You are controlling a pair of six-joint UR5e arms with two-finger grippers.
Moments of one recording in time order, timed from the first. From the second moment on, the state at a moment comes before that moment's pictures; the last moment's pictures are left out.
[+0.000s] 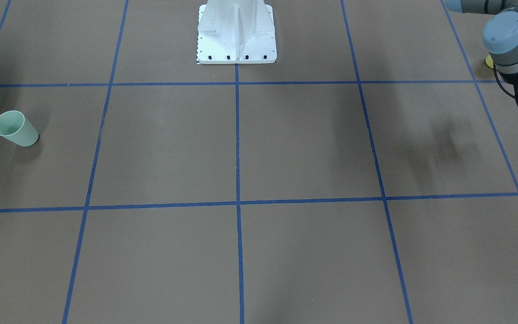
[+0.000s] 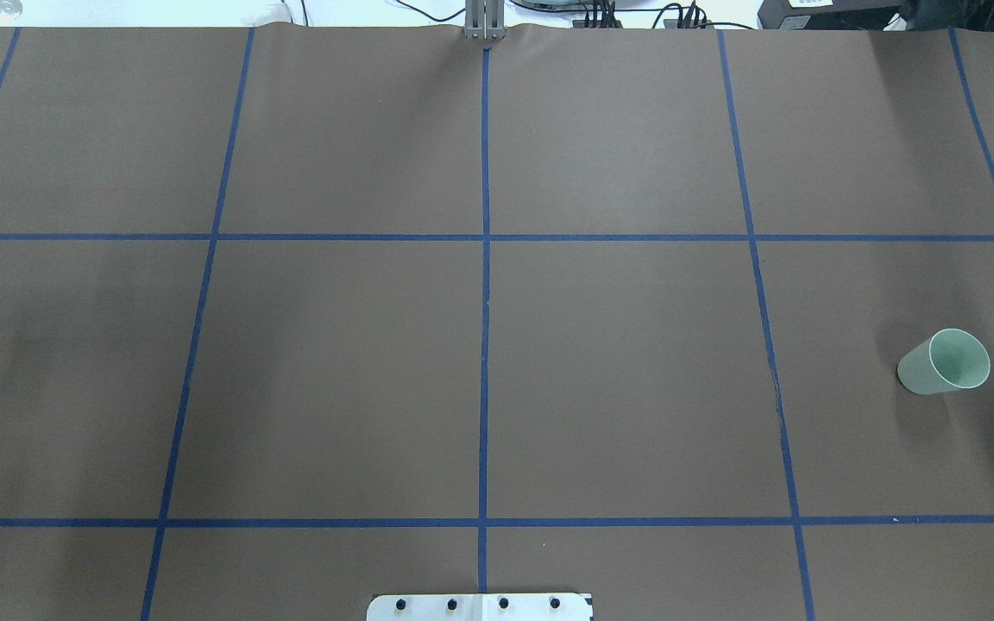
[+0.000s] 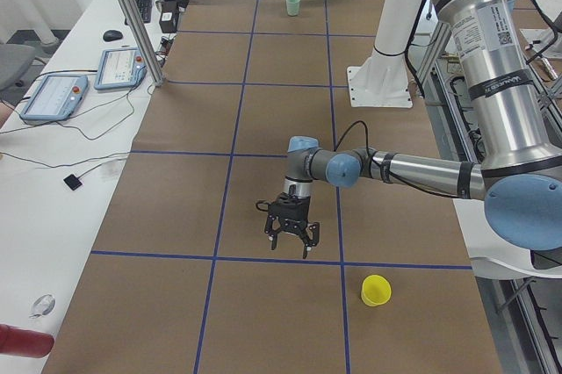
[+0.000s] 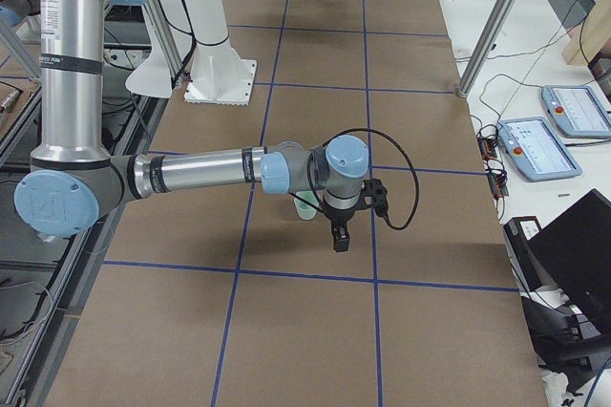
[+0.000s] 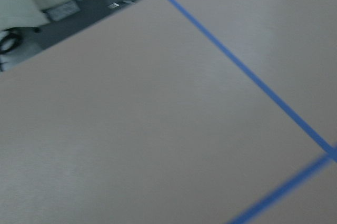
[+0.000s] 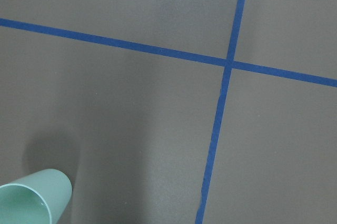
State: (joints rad) left arm -0.74 -1.22 -2.02 -1.38 -1.51 -2.19; right arm 1.45 -1.65 1.80 -1.60 2.32 -0.02
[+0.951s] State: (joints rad) left arm -0.37 -1.21 -1.92 -1.06 -1.69 -2.78; right arm 1.44 -1.66 1.82 -1.59 2.31 -0.02
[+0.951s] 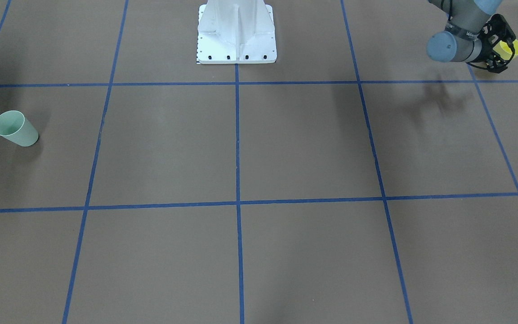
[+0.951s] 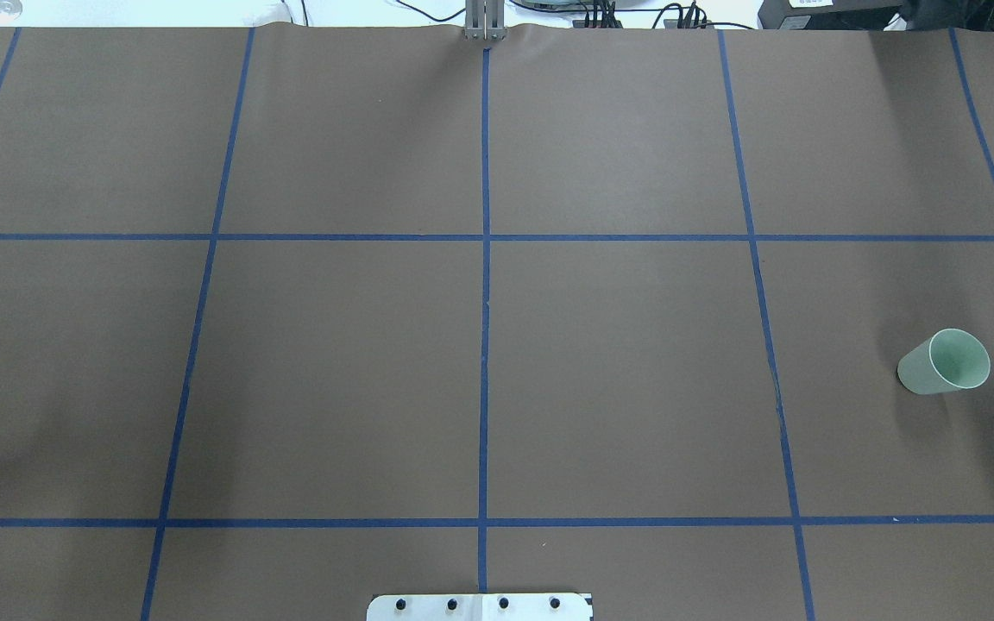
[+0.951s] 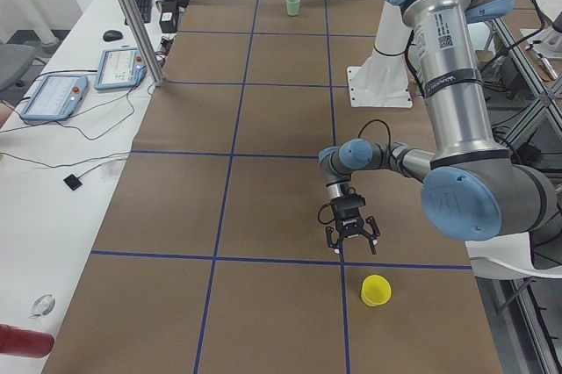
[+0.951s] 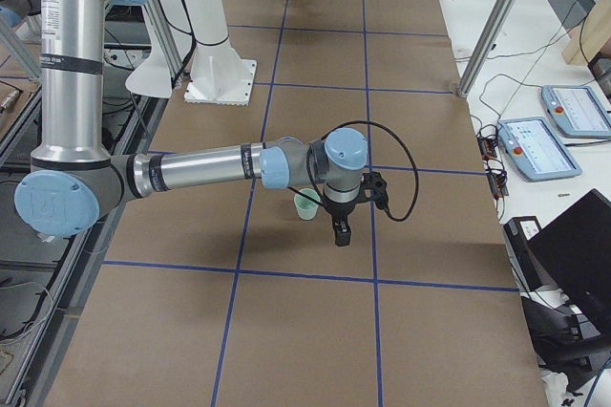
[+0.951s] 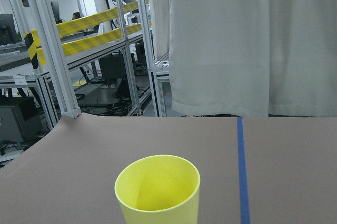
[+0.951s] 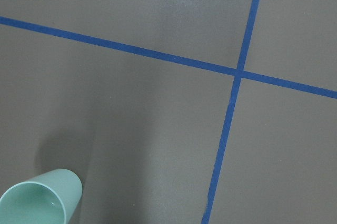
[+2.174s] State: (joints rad) left arm -0.31 -1.26 -1.76 -1.12 -1.74 -2.83; right arm 1.44 -1.66 1.84 -1.59 2.31 -0.02
